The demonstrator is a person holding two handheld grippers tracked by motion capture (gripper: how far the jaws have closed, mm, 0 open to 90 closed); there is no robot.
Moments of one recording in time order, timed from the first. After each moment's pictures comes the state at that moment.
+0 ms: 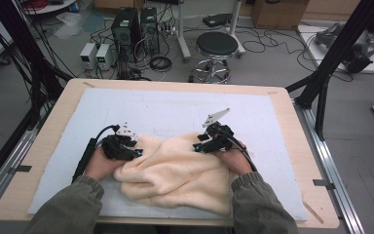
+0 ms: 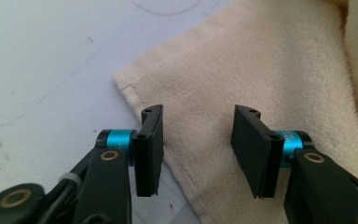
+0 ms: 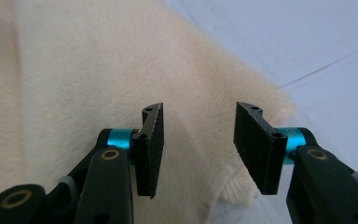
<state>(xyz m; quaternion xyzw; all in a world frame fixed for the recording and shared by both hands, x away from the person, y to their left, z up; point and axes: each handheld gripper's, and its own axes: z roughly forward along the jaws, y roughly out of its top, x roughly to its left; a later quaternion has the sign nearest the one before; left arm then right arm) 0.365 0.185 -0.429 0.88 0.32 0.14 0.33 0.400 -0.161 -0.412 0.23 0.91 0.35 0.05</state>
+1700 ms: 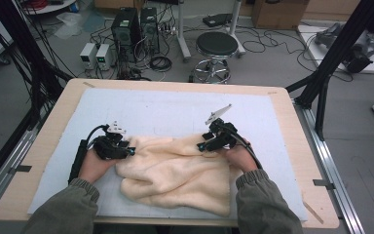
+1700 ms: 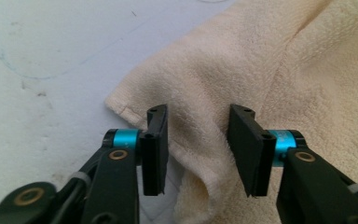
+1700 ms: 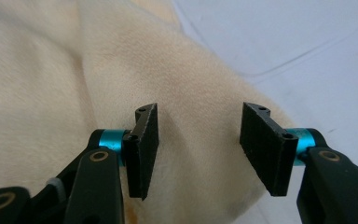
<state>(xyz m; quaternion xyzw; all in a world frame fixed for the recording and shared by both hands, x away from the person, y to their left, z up) 0.359 0.205 -0.424 0.85 0.38 0.14 0.32 0.406 -0.172 -0.403 0.24 0.91 0.33 0.03</state>
